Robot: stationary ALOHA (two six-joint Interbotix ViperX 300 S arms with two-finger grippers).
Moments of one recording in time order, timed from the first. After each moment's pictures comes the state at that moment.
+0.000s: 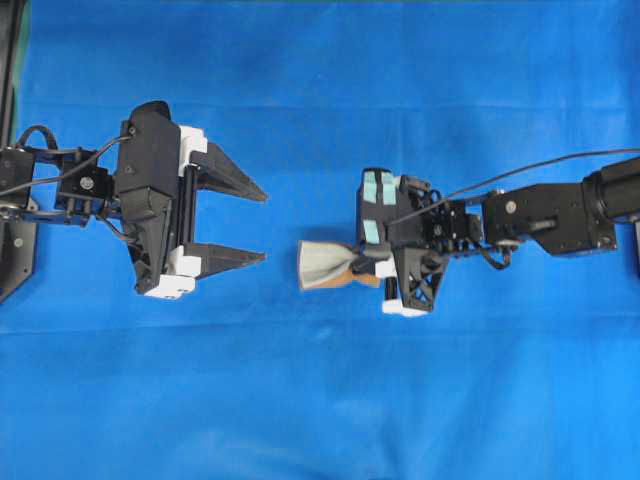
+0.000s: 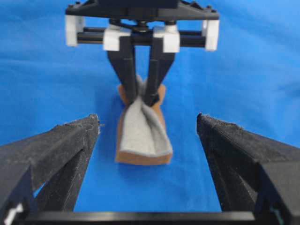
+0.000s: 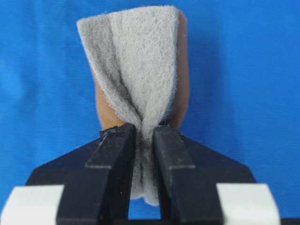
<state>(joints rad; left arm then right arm) -0.04 -0.39 0.86 -0.03 -0.06 -0.06 0.01 0.19 0.66 0.00 0.00 0.12</state>
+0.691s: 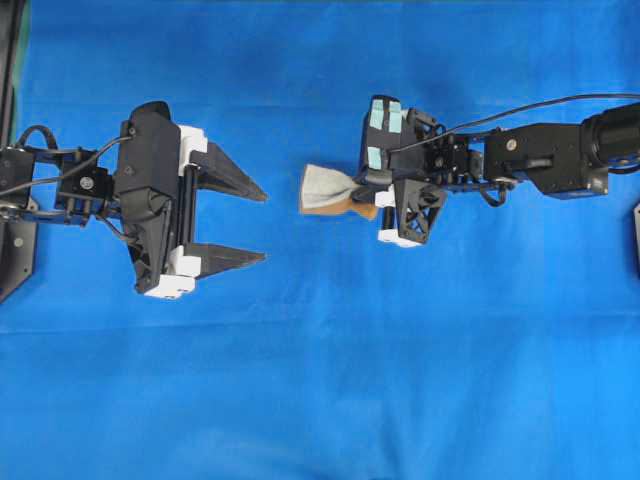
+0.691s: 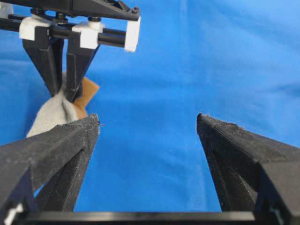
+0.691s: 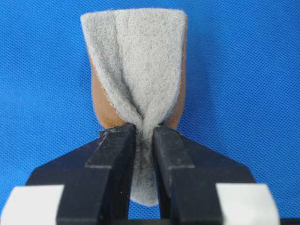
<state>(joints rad) -0.04 -0.39 0.86 -0.03 -0.06 -0.05 -0.18 0.19 0.67 -0.12 -0.04 0.10</state>
